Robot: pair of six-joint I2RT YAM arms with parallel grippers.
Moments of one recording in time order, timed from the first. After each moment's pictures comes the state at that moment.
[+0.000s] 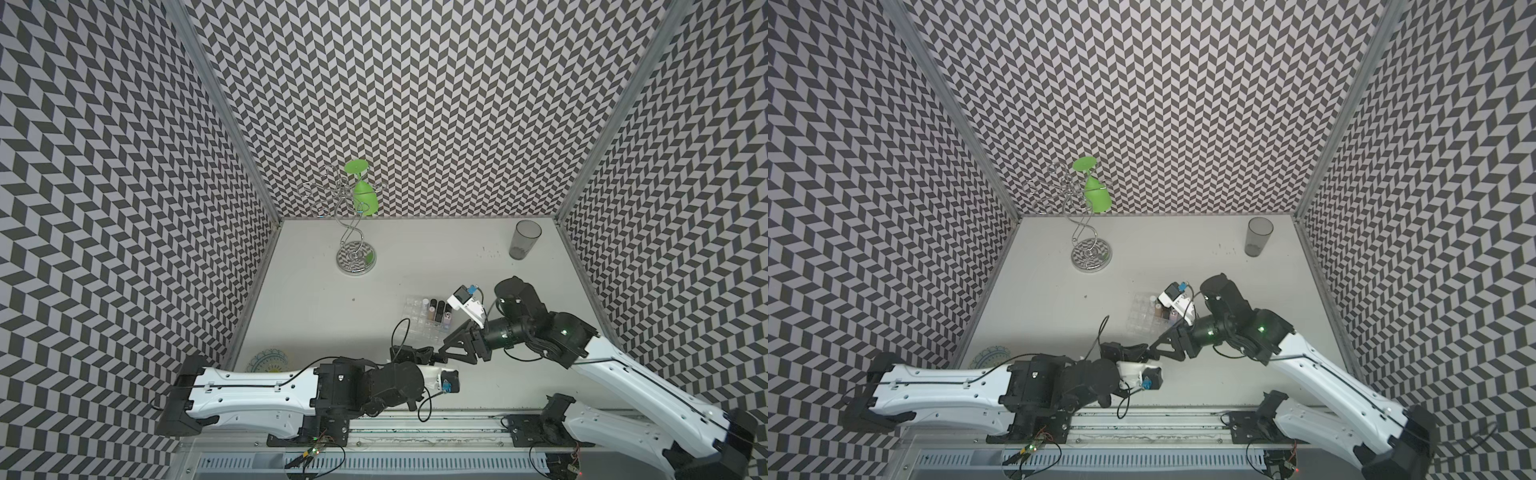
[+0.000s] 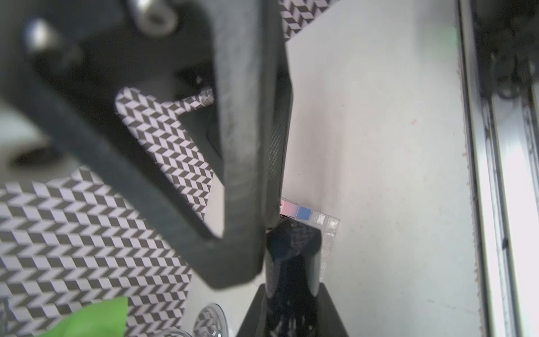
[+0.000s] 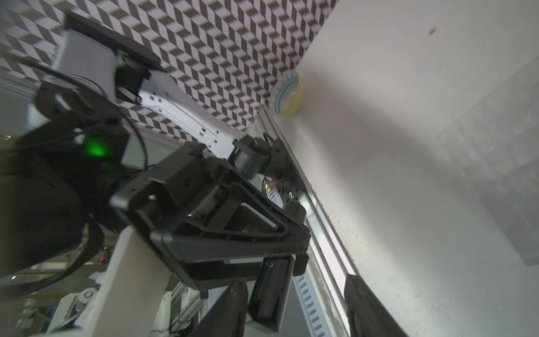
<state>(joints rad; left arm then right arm) -1.52 0.99 0.82 -0.41 -0.60 0.43 0.76 0.93 0.89 -0.54 -0.72 0.43</state>
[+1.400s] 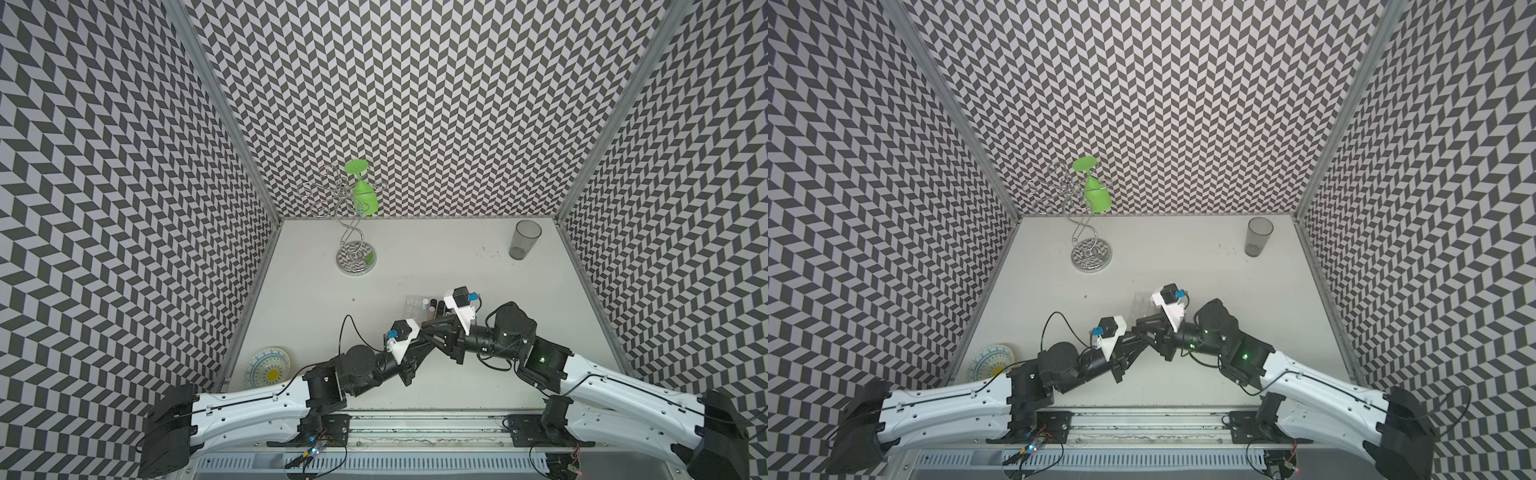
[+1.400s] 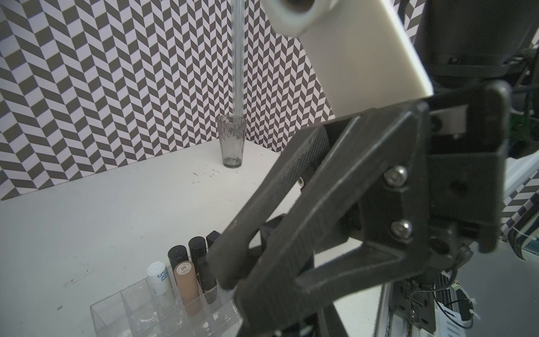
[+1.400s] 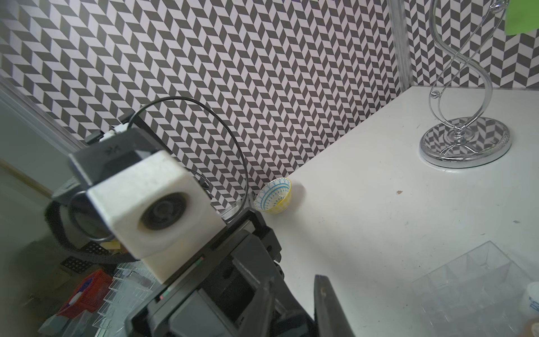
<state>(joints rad) -1.23 0.84 0.38 0.37 -0.17 -0.17 0.96 0.95 0.59 0.21 -0.34 0.42</state>
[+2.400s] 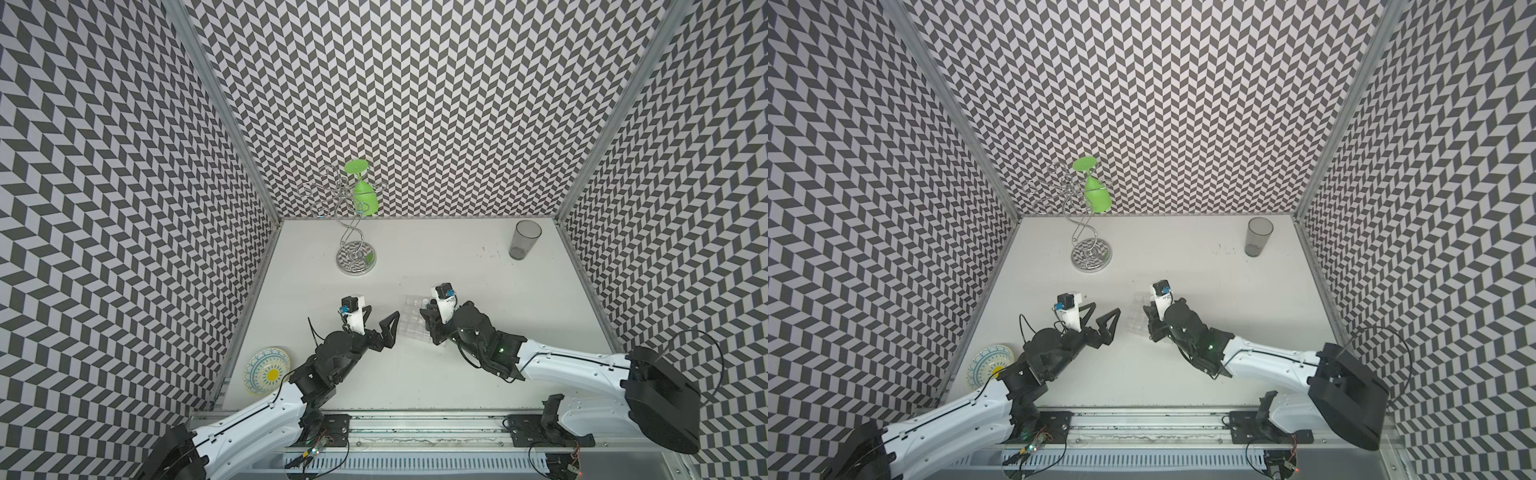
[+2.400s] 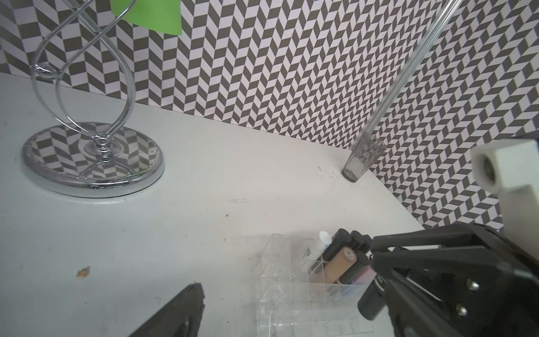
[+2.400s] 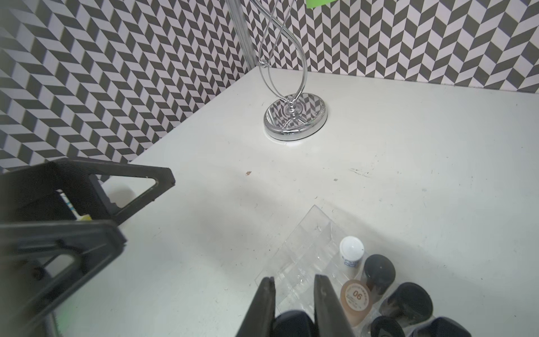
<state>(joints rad) -0.78 0.76 0.19 0.43 -0.22 -0.47 0.97 1.33 0.62 0.29 0.25 0.31</state>
